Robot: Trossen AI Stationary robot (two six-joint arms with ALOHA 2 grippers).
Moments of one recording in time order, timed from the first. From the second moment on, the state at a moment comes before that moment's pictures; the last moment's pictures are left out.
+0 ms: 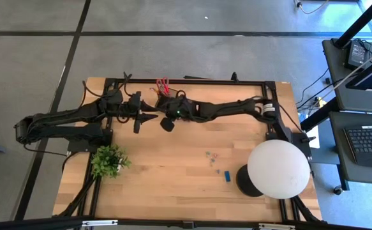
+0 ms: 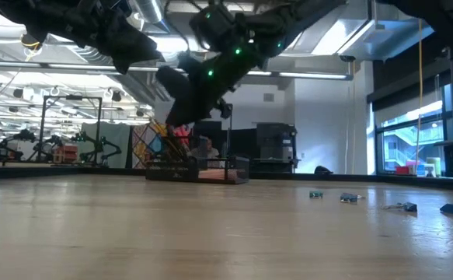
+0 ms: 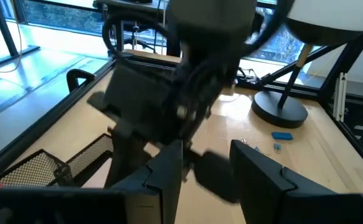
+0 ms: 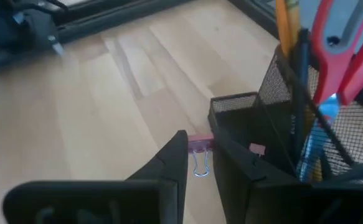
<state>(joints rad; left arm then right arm) 0.39 0.76 0.50 0.03 0.28 -0.08 -0.13 2.14 1.58 -0.05 0.27 0.25</state>
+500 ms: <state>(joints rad) 0.39 0.76 0.50 0.03 0.28 -0.08 -0.16 2.19 1.58 -0.03 0.38 0.21</state>
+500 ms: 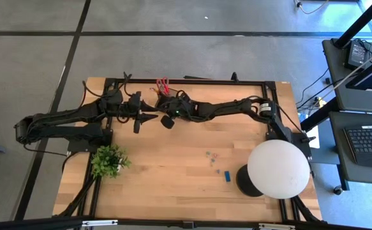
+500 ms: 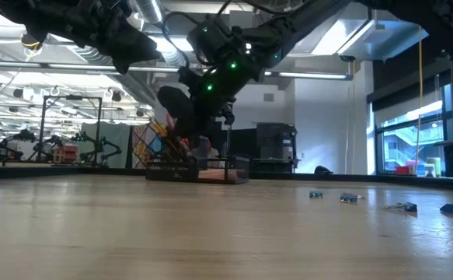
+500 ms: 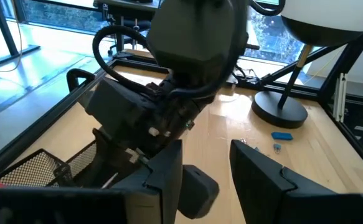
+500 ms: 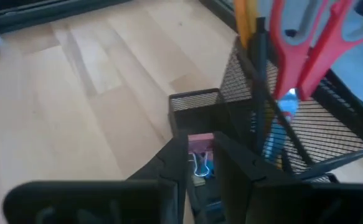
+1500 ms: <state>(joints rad) 0.39 0.76 0.50 0.03 0.28 -0.08 -0.18 2.19 1.58 -0.05 0.34 0.23</state>
